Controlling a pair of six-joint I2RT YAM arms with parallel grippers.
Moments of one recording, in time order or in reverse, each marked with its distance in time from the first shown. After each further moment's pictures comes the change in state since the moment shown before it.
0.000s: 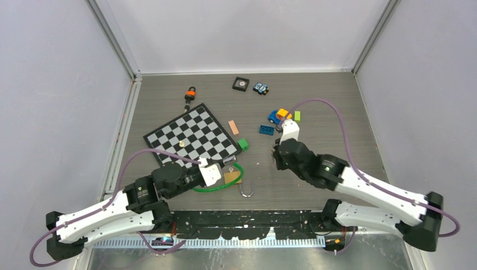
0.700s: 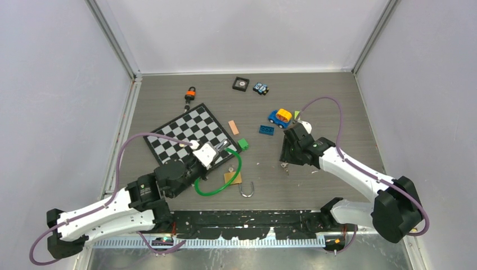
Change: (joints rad) left arm 0.000 0.044 0.021 0.031 -0.296 -0.284; right arm -0.446 0.321 -0.075 -0.031 -0.307 0.270
